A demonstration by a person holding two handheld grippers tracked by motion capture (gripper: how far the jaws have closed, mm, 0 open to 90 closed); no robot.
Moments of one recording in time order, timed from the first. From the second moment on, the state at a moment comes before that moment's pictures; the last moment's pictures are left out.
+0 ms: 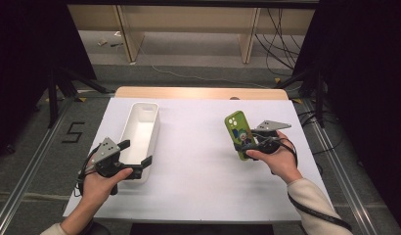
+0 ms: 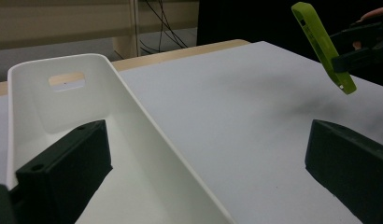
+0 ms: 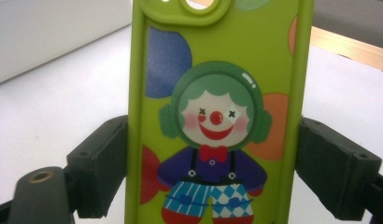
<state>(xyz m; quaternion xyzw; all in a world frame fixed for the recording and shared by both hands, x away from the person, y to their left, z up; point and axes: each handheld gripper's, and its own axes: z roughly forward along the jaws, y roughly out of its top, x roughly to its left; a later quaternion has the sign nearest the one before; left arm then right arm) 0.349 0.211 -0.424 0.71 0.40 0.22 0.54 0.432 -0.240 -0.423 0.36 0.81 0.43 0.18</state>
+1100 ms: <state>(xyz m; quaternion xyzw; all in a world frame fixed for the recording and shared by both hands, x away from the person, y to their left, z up) 0.399 0.090 -0.391 0.73 0.34 0.15 0.57 0.410 -0.199 -0.422 0.32 0.80 0.48 0.17</state>
